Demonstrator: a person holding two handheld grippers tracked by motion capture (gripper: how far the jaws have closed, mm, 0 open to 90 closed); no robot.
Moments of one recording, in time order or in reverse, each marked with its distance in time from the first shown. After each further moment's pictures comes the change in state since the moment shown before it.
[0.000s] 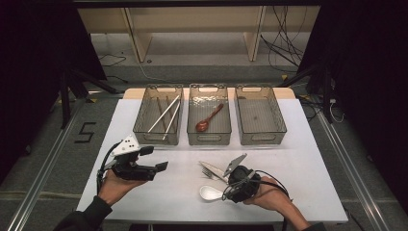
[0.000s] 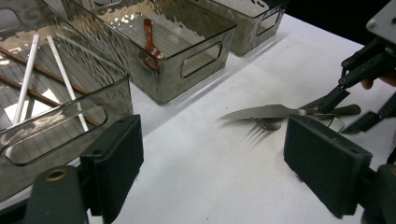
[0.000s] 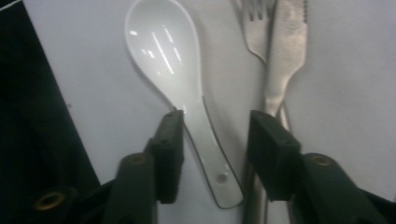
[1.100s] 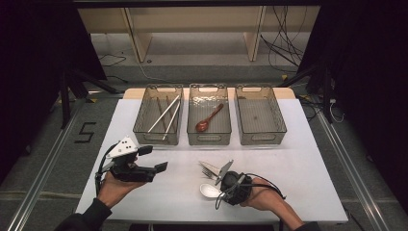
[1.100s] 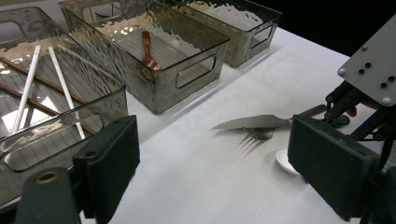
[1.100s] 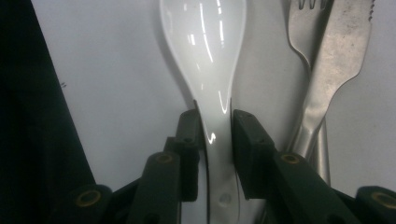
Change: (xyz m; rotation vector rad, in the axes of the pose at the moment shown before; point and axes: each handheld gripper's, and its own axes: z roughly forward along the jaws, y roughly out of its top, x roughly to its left) left arm -0.006 0.001 -0.007 -0.041 -0.001 -0.010; right arm 0.008 0.007 0.019 0.096 -0.003 -0.131
